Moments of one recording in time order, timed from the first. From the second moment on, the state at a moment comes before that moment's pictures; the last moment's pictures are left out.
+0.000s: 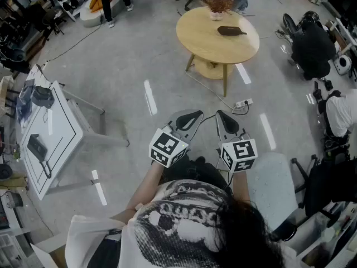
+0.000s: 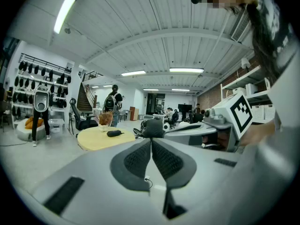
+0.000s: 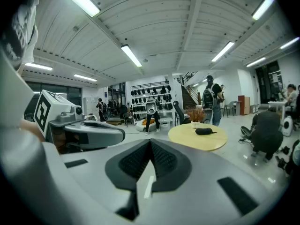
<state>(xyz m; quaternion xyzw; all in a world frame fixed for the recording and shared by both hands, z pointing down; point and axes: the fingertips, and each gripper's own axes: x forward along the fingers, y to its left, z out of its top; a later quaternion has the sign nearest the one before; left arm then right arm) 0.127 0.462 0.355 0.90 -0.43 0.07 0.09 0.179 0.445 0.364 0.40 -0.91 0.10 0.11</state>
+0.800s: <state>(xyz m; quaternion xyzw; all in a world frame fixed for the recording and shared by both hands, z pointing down) 0.147 0.436 0.369 0.90 -0.42 0.11 0.09 0.204 0.426 0.381 0.40 -0.90 0.11 0.10</state>
